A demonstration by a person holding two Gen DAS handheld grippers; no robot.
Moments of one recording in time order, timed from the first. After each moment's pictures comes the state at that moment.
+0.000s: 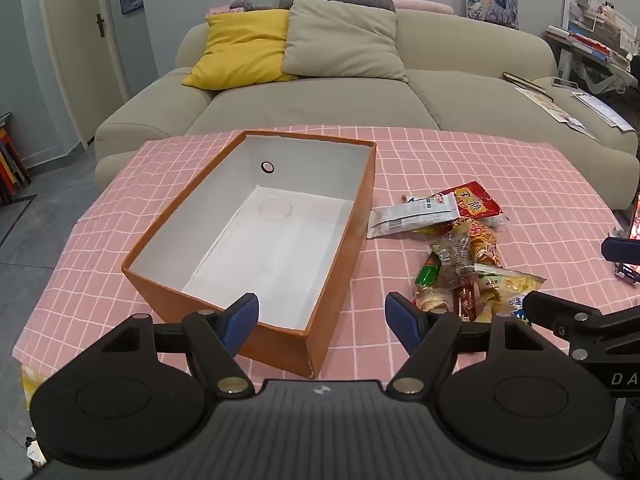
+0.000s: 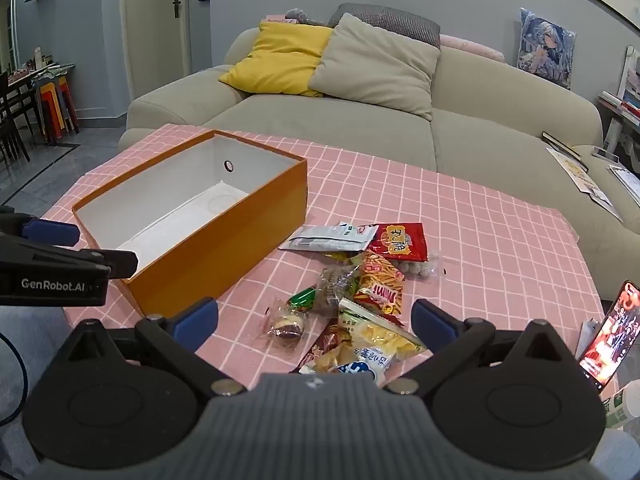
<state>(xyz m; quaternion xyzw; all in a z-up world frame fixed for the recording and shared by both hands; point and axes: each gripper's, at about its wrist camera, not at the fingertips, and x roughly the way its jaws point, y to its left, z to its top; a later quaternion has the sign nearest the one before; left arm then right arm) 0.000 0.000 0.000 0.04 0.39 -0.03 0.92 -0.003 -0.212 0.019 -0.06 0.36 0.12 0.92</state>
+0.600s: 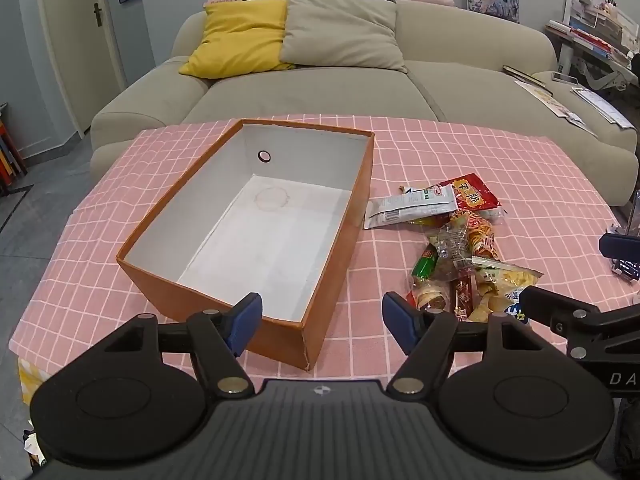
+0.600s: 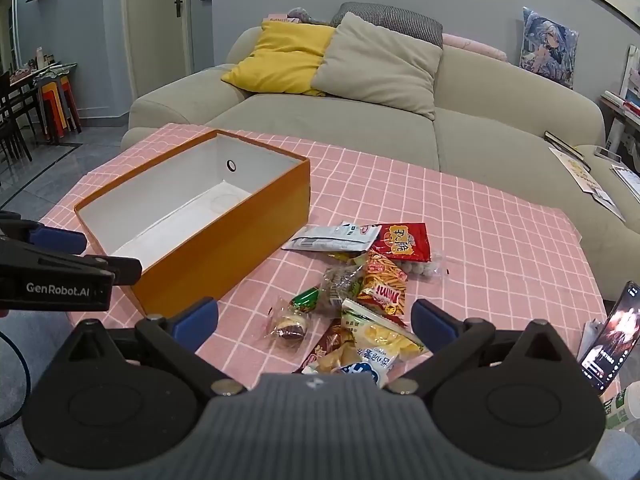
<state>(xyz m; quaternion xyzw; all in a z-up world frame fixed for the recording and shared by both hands) 0.002 0.000 -0.002 0.04 0.41 -0.02 0.91 -0.003 -0.211 0.018 -0.06 0.37 0.13 0.92</state>
